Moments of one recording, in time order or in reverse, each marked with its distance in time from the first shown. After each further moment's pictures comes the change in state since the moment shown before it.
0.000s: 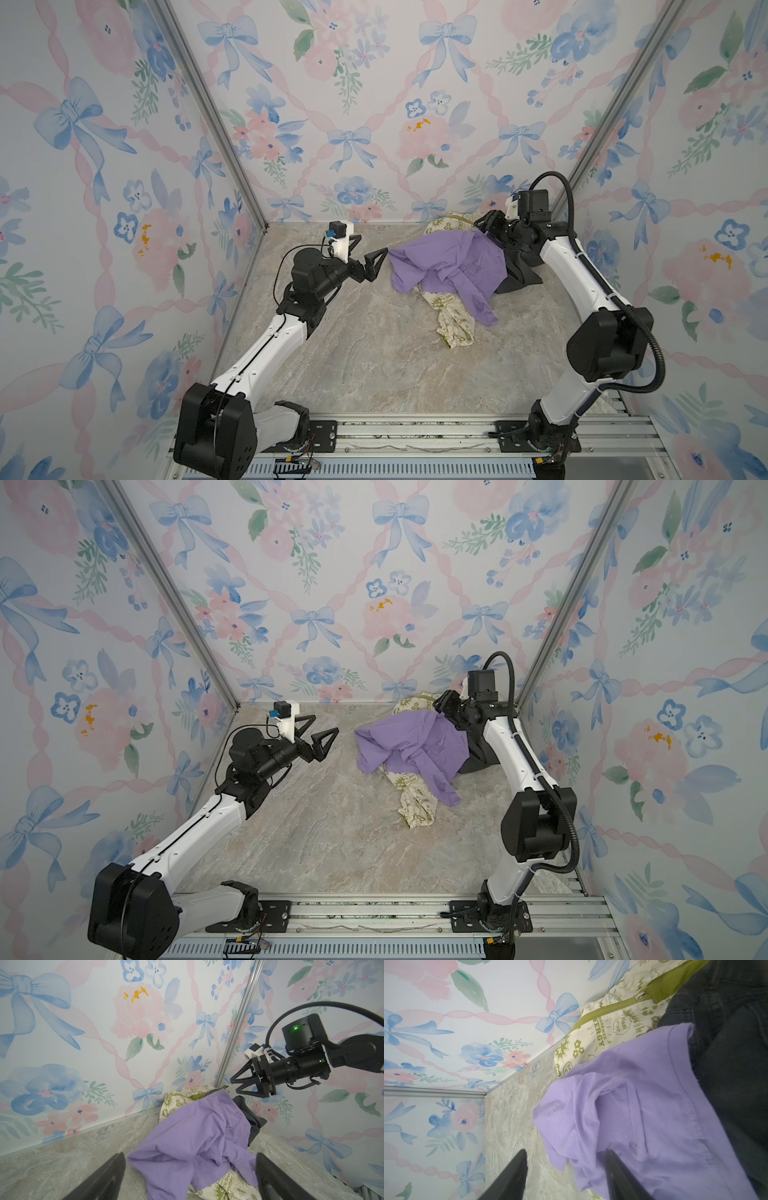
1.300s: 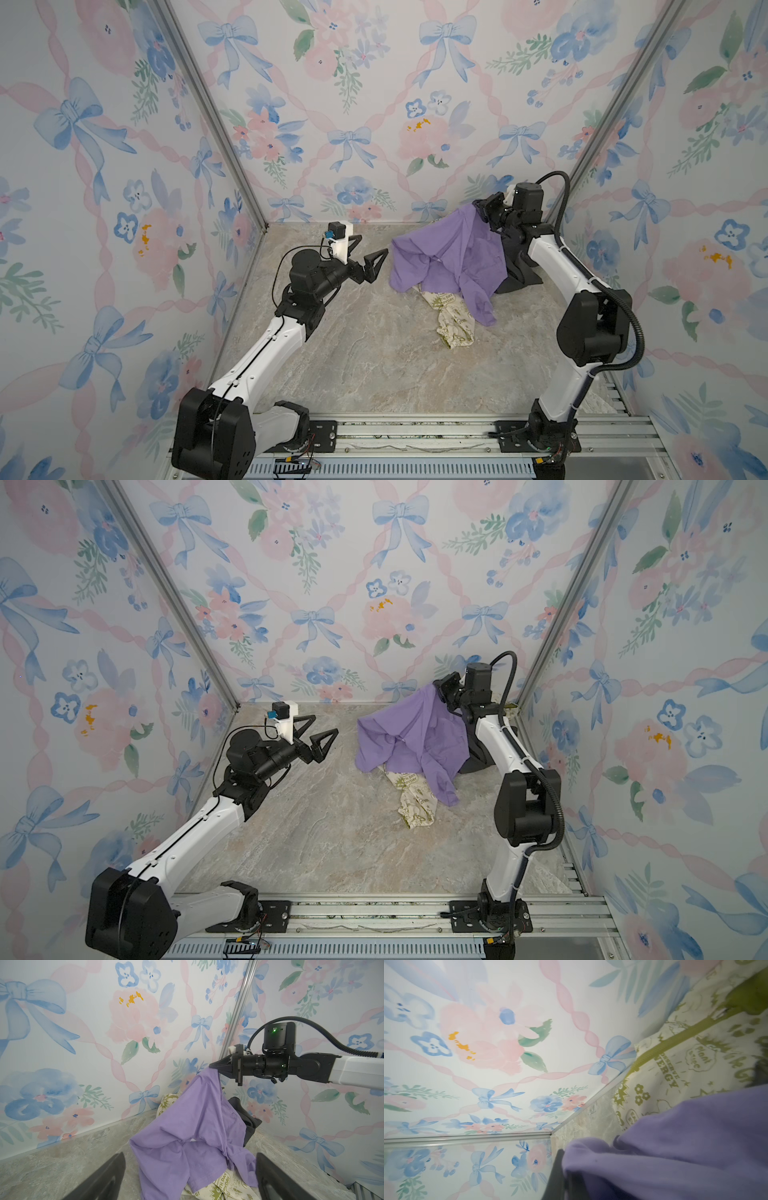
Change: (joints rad) left arm -0.002 -0.016 0.004 0.009 0.030 -0.005; right arm -0.008 0.094 0.013 0.500 -0.048 0.399
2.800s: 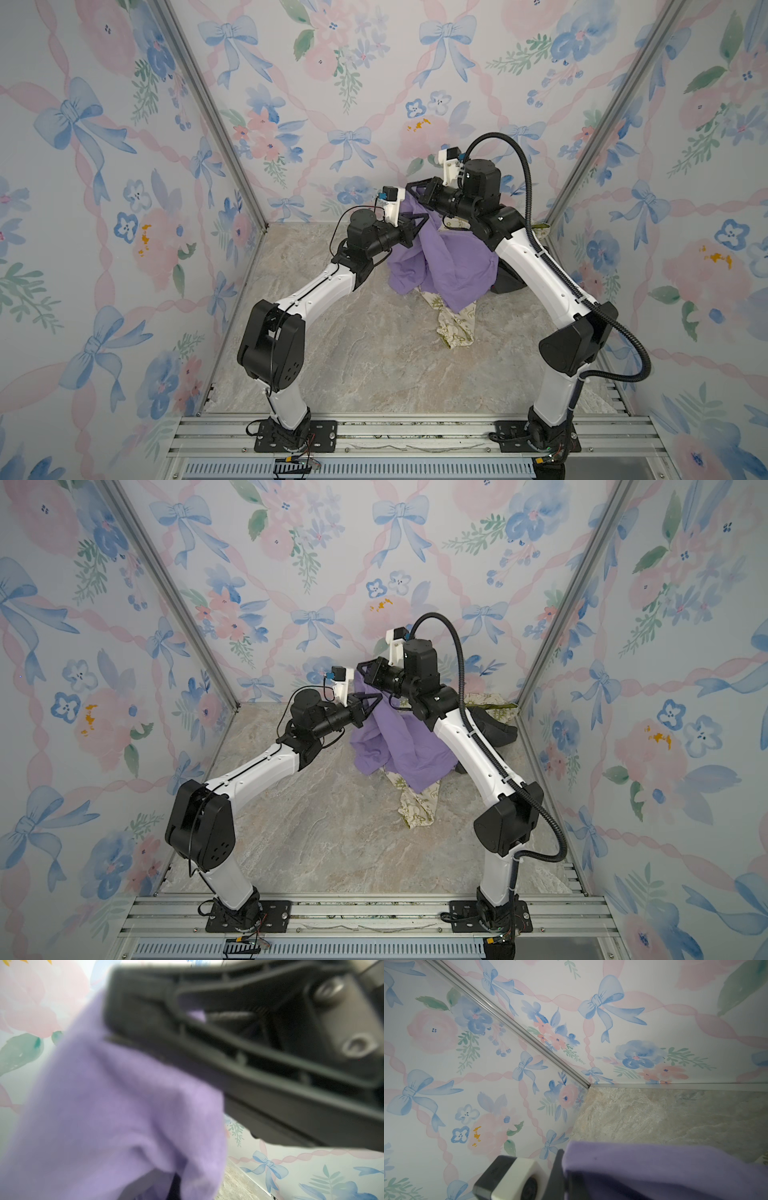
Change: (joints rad) left arm -0.191 0.544 0.526 0.081 0.038 -0.229; right arm 0.404 0.011 0.361 -0.240 -0.005 -0.361
